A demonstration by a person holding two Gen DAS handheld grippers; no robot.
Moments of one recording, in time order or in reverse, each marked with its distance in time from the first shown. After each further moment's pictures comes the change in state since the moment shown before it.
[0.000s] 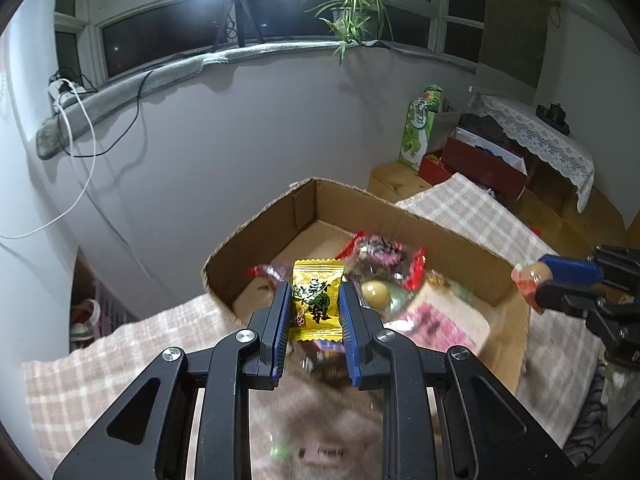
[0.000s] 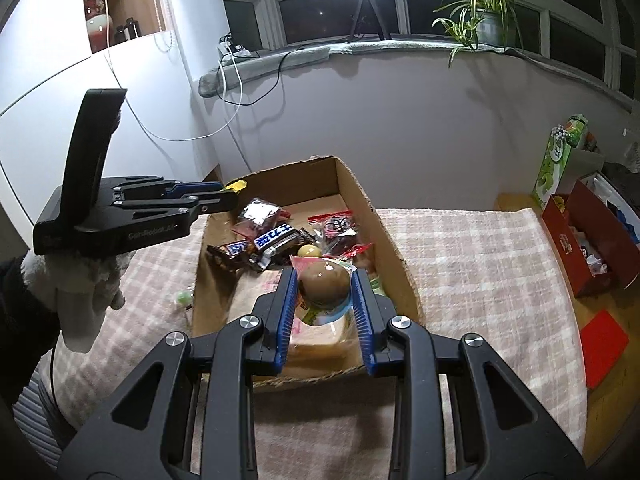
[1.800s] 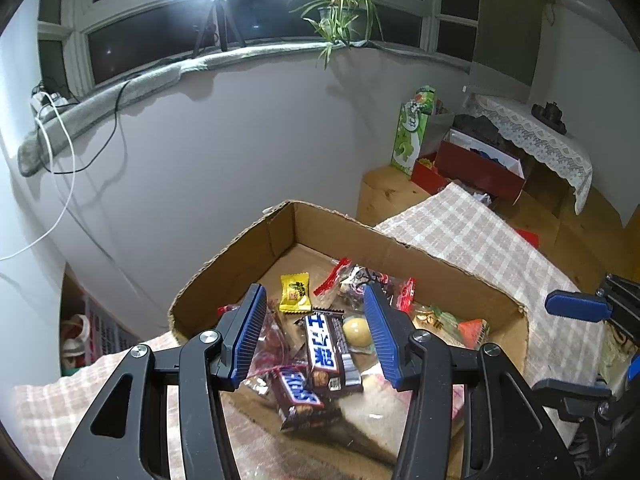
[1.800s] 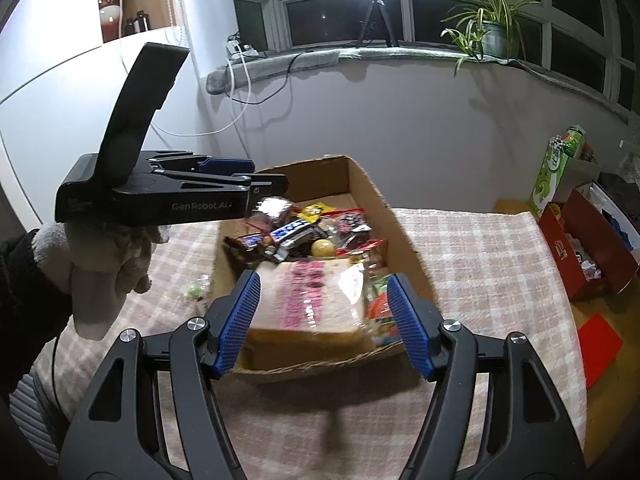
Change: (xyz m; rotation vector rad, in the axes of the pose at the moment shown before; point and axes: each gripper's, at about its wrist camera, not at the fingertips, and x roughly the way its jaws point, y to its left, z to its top) left arm 0.016 -0.014 0.023 0.018 -0.004 -0.023; right arm -0.014 0.028 -0.012 -0.034 -0.017 -0.017
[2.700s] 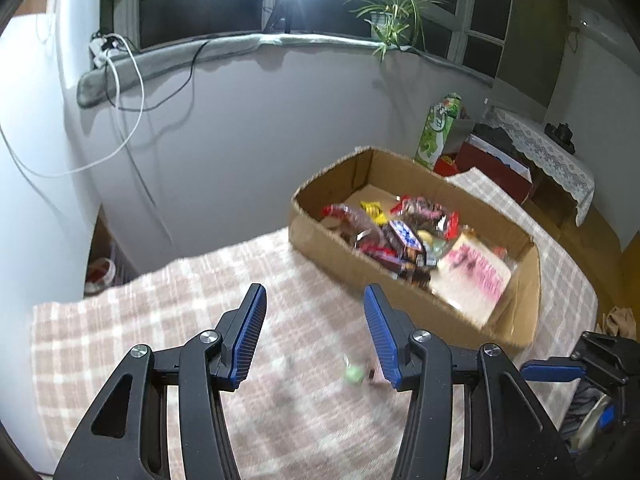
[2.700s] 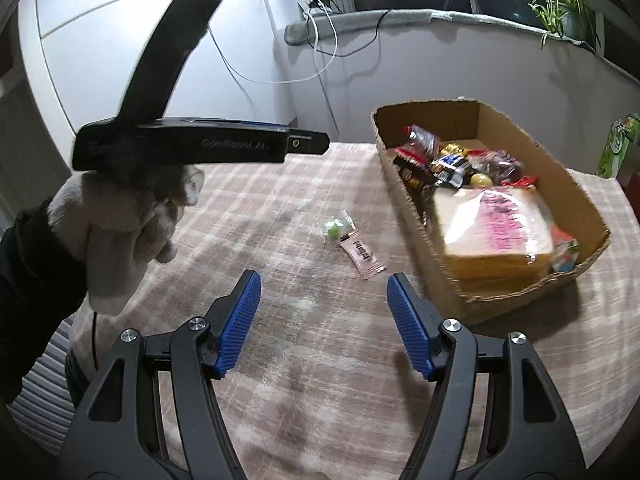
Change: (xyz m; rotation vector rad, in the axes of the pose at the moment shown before) left arm -0.061 0.079 -0.082 -0.114 0.019 0.006; right arm 0.035 0.122 -0.053 -0.042 0.109 0.158
